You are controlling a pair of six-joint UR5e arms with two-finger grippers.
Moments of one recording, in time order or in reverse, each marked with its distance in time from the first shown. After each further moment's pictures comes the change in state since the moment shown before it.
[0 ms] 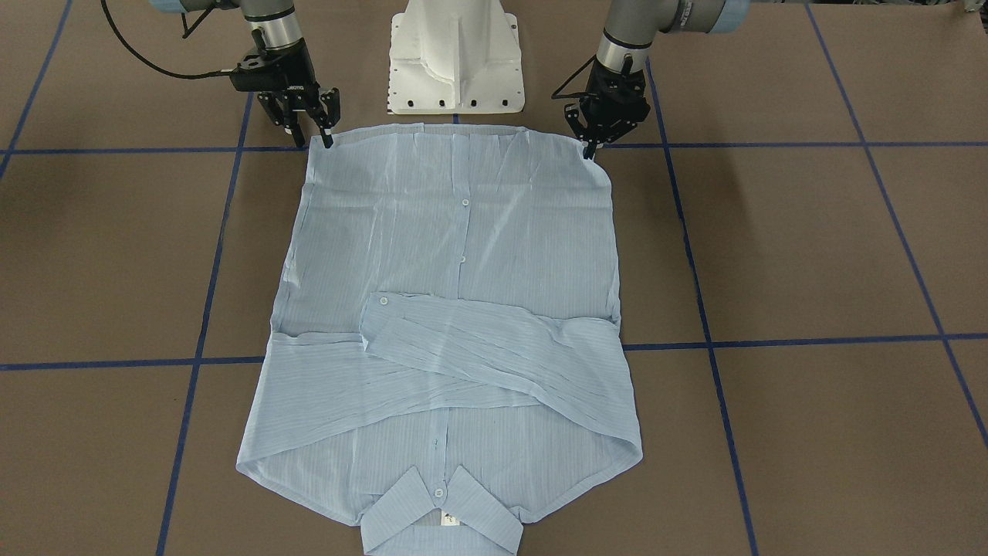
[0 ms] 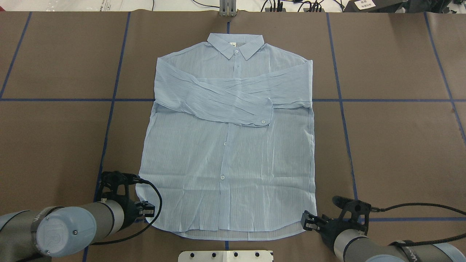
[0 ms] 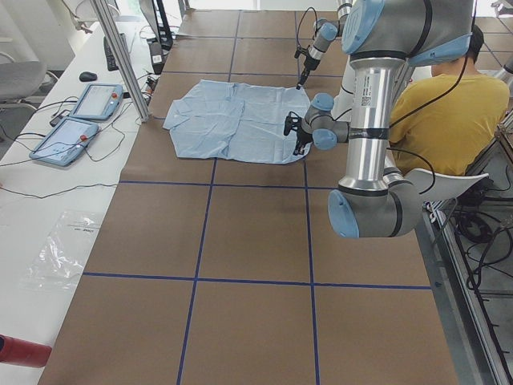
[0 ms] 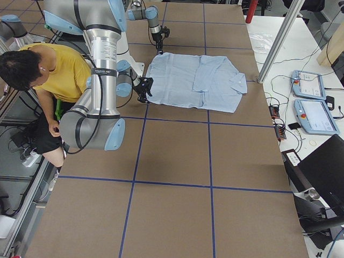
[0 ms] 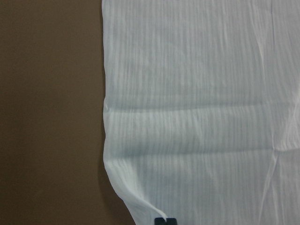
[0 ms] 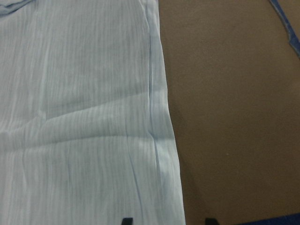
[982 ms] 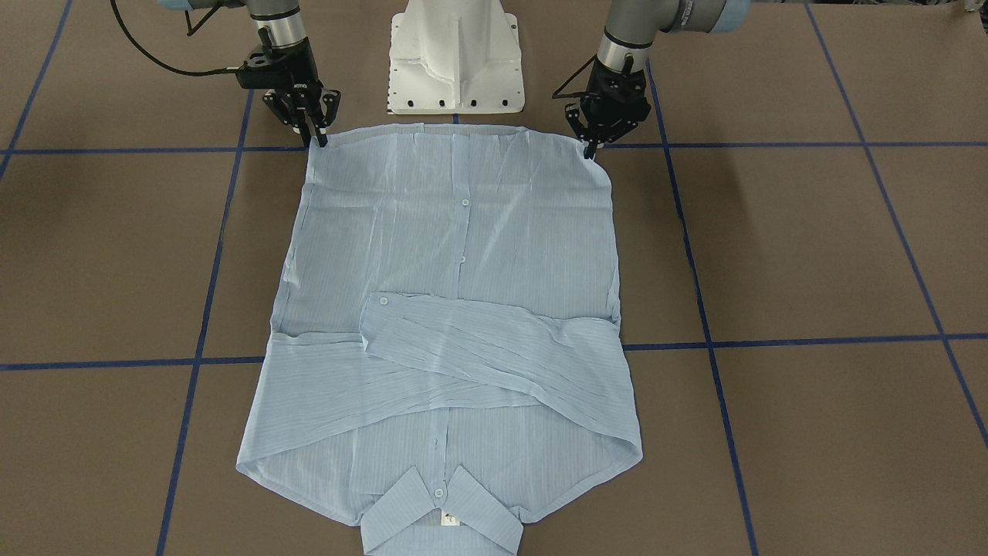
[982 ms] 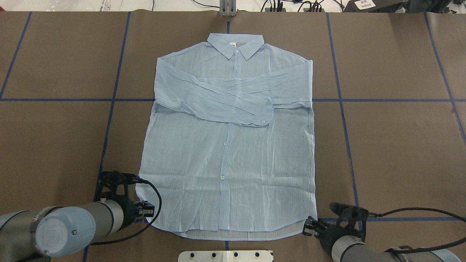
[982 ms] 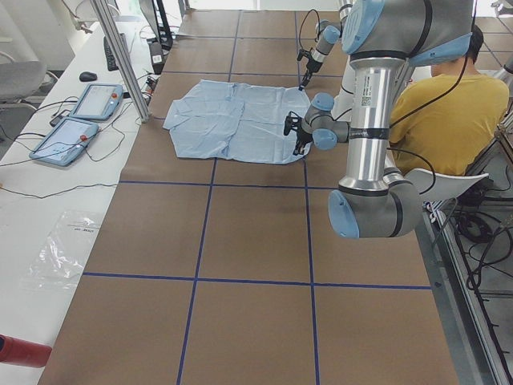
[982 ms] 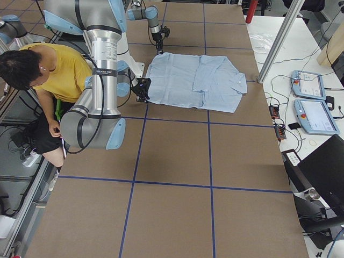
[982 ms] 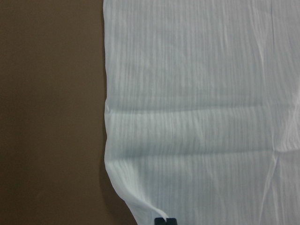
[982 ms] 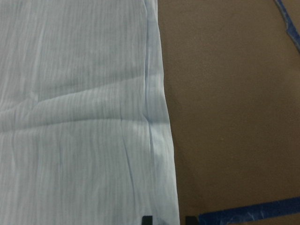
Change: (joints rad) left arm 0.000 0.002 -0.002 0.000 0.000 0.001; right arm -0.025 0.010 -0.003 -0.038 -0.011 0.001
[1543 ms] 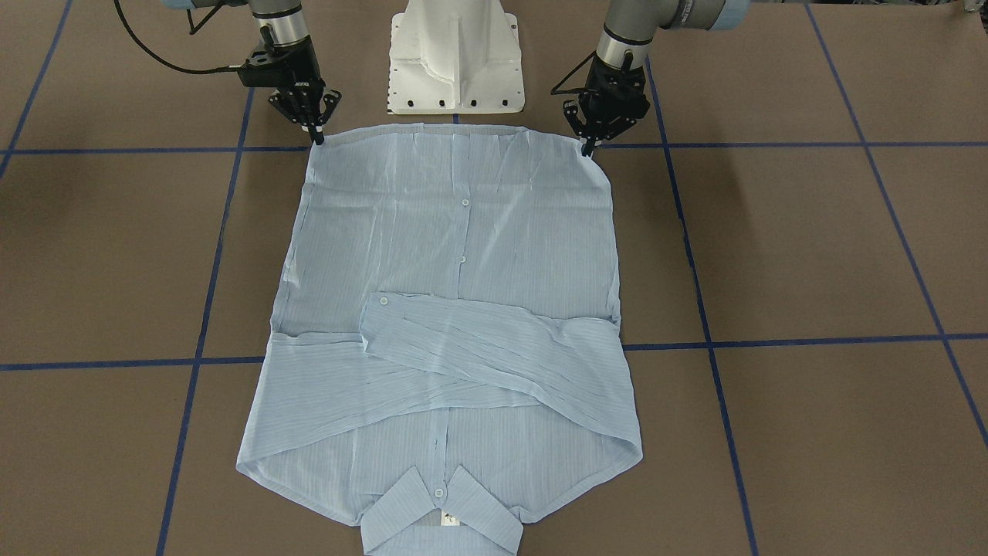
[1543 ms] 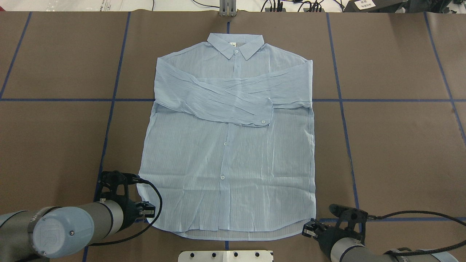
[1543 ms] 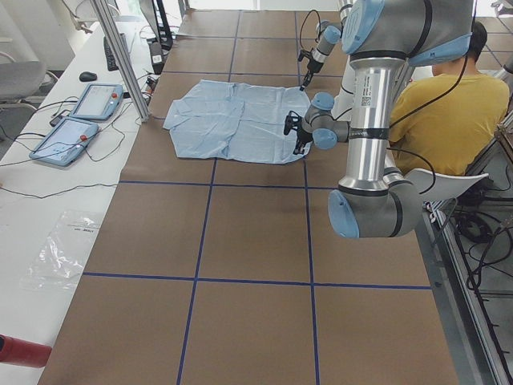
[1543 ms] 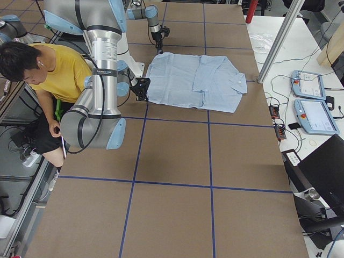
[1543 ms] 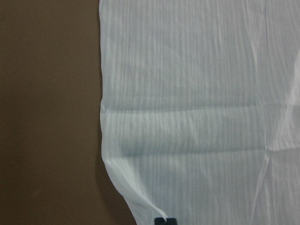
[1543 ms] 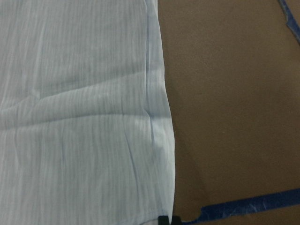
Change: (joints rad) left arm 0.000 -0.001 -0.019 -0.001 -0.007 0.001; right arm -0.006 0.001 0.002 -0.001 -0.008 0.028
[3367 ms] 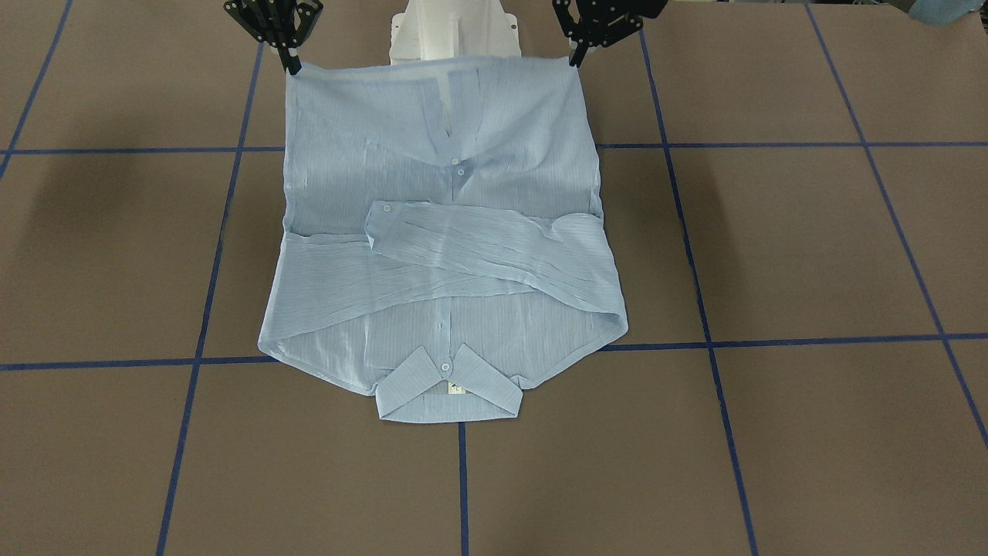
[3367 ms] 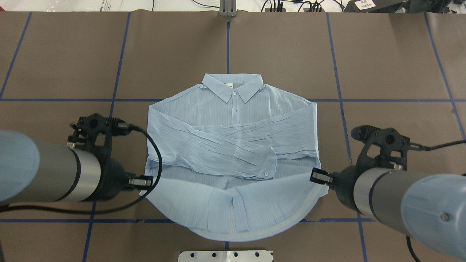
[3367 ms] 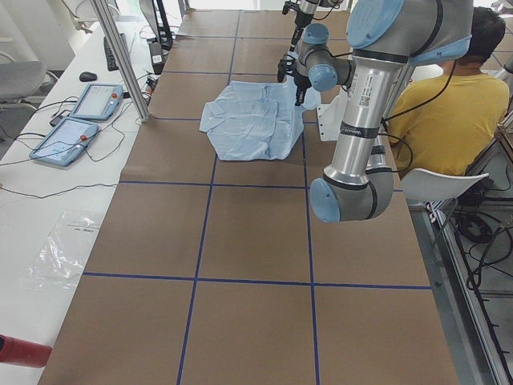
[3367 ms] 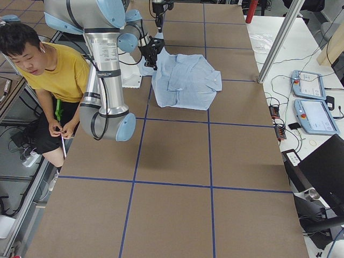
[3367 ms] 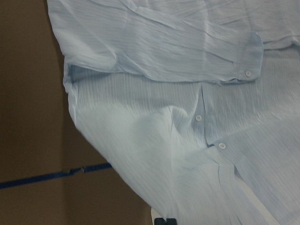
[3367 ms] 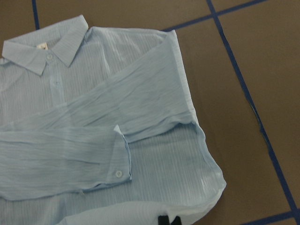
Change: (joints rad) left arm -0.279 -0.284 -0.294 0.557 -0.337 0.142; right arm 0.372 0.351 0.413 -0.738 0.341 -0.183
